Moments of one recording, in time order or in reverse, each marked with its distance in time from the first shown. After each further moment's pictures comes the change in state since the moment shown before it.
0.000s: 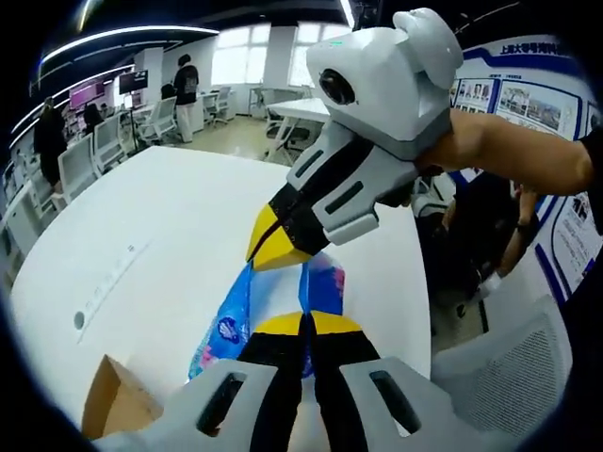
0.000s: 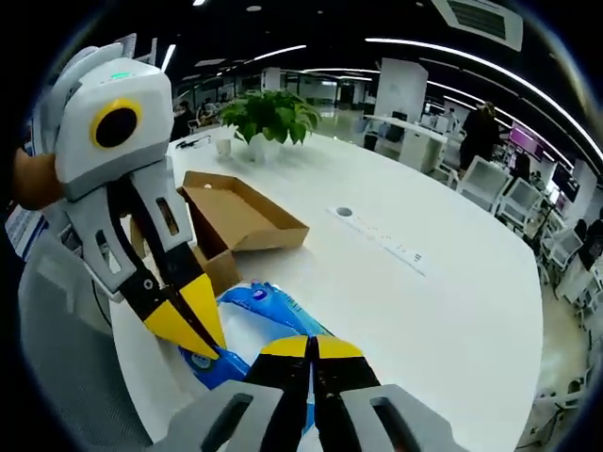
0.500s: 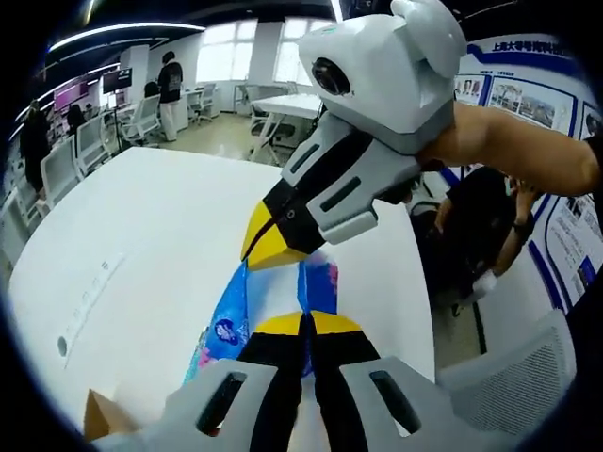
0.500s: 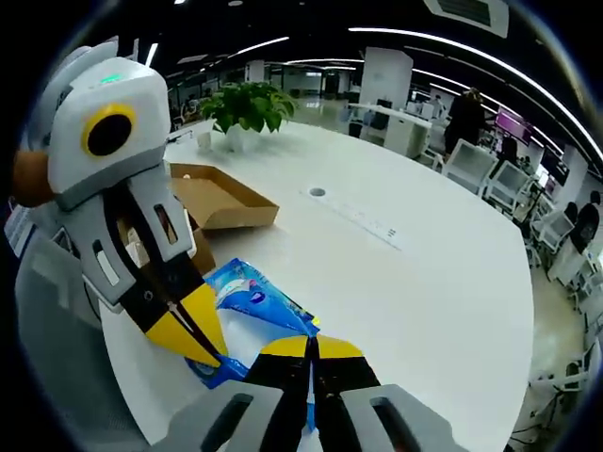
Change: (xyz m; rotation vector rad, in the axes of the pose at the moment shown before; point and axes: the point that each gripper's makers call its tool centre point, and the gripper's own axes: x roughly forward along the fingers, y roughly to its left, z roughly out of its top) left arm 0.047 -0.003 0.018 0.023 0.025 -0.061; right arm -0.012 -0.033 -0.028 0.046 0.039 -0.042
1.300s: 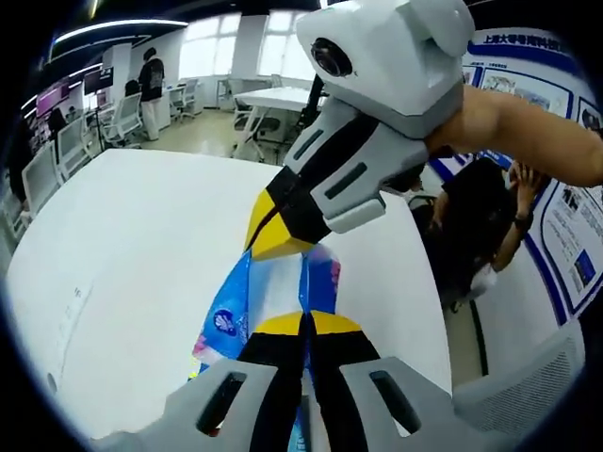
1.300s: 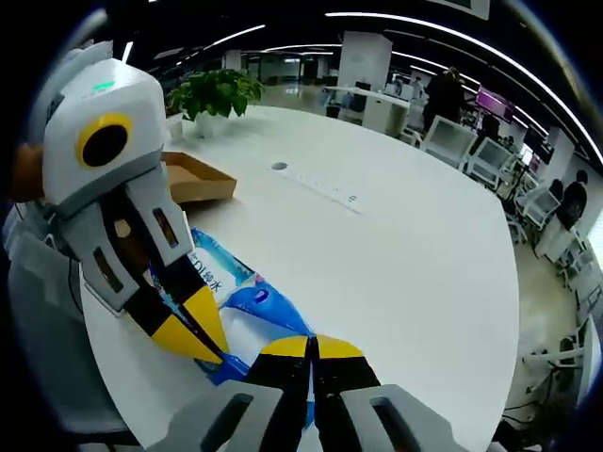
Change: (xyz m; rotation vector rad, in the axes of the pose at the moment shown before) left arm 0.067 0.004 0.018 0.026 0.029 -0.066; right arm -0.006 -0.058 -0.048 0.062 0.076 -0.075
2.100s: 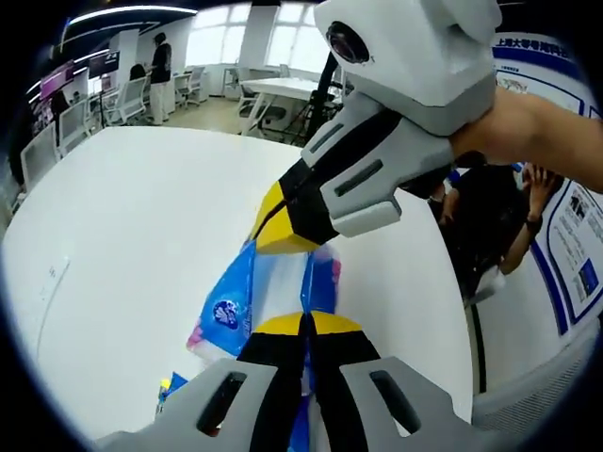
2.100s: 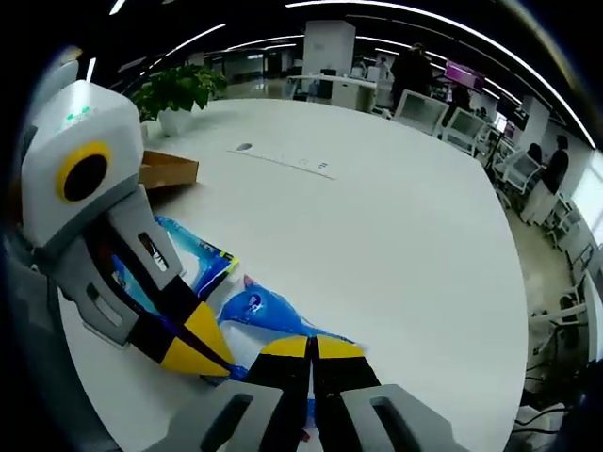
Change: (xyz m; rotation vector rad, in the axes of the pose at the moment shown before) left arm 0.041 0.007 -0.030 -0.053 0.030 0.006; right arm 0.036 -0.014 -0.035 0.144 0.028 -0.083
